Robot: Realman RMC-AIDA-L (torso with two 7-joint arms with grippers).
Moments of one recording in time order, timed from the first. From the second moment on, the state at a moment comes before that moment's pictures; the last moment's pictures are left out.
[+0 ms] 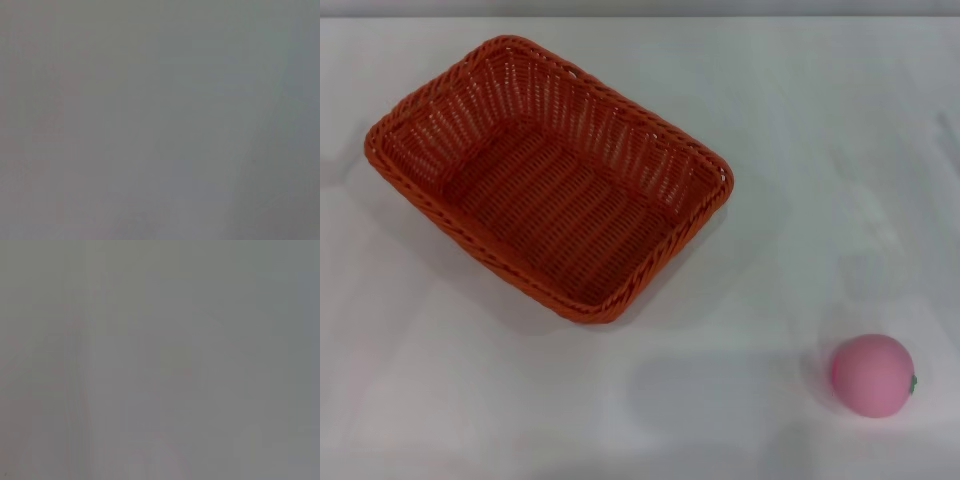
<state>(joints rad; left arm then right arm) -0.25 -2.07 -2.44 -0.83 1.36 -1.20 1.75 0.28 2.01 -0.52 -0.10 2.13 1.43 -2.63</state>
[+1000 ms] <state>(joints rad) -0.62 -2.00 -2.35 -1.20 2.53 -1.46 0.96 0.27 2.01 -0.54 -0.06 2.13 1.50 -2.63</state>
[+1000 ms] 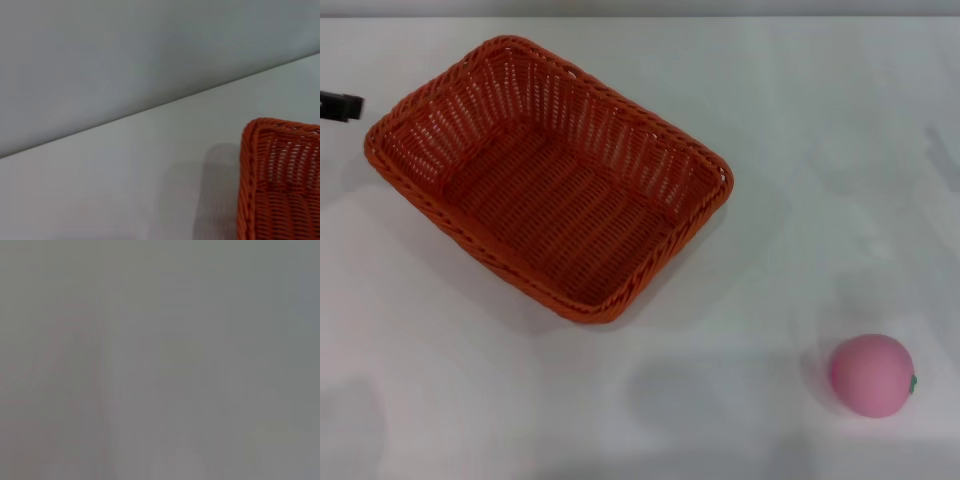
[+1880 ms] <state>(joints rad) -0.63 -2.06 -2.35 -1.03 2.53 -1.32 1.10 0.25 2.01 -0.55 -0.03 2.13 1.56 -2.63</state>
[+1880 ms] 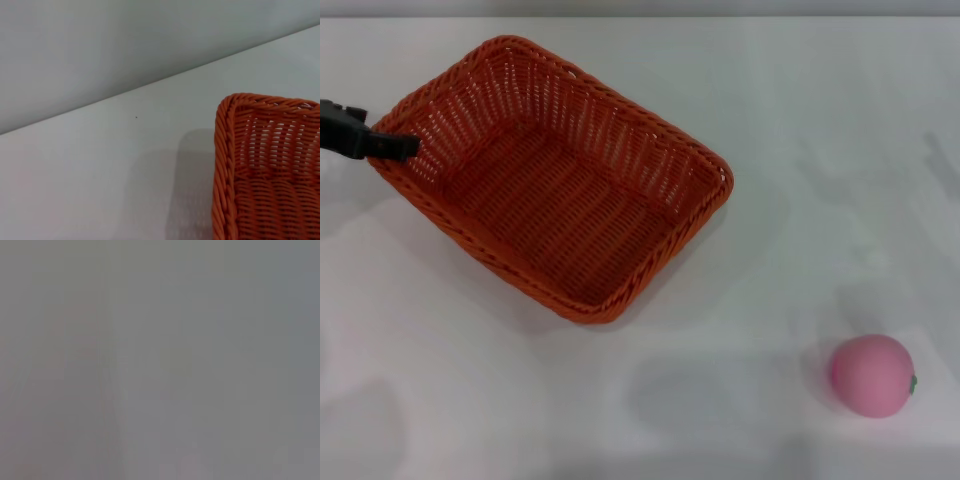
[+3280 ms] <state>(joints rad) -0.69 -2.06 -2.26 -0.85 2.54 -1.17 1.15 0.25 2.01 -0.55 -0.03 2.13 1.57 -2.63</state>
